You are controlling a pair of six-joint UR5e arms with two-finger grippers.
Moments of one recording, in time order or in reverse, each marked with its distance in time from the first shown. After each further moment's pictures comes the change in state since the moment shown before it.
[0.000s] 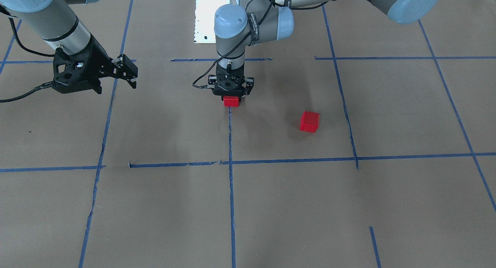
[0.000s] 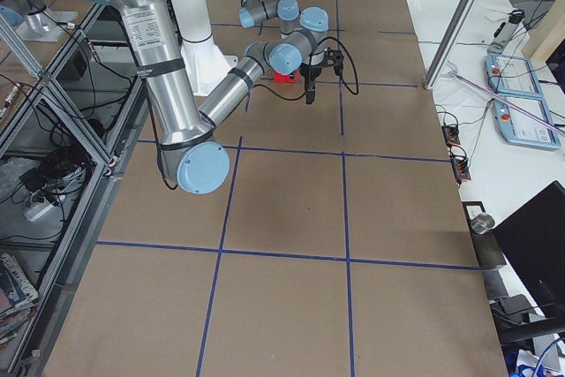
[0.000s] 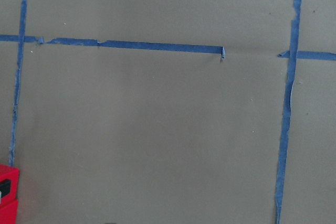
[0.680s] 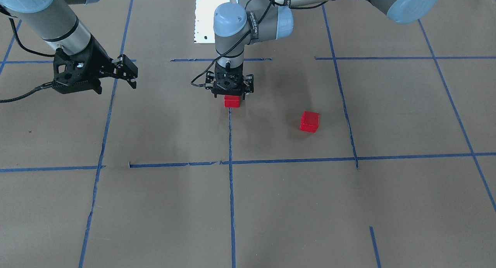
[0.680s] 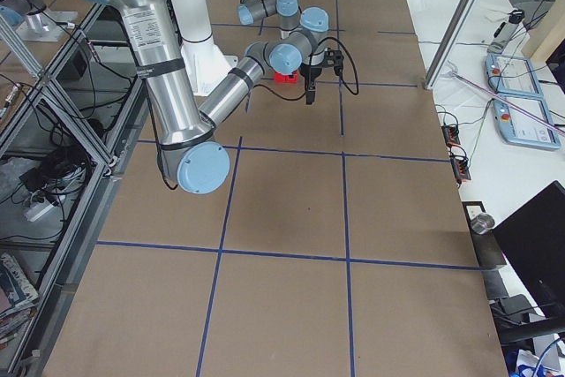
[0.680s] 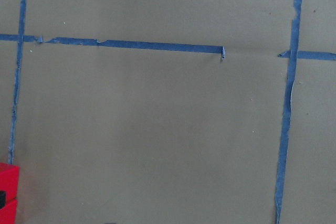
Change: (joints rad) left arm -0.021 0.010 -0.070 0.003 0.001 0.004; right arm 0.000 0.001 -0.002 0.000 0.000 -0.003
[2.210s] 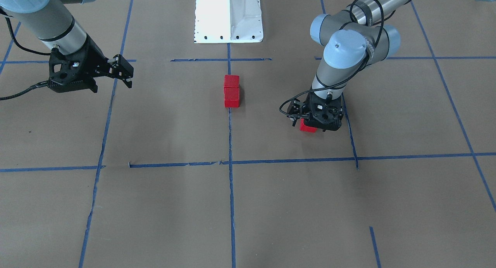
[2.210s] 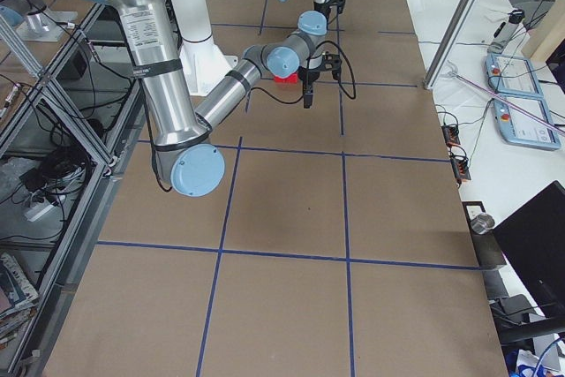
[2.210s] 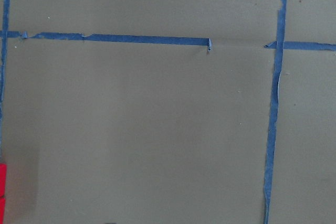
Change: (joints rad) left arm -0.292 0.320 -0.060 -0.186 -0.190 0.337; right arm 0.000 -0.032 0.013 0.002 -0.002 0.010
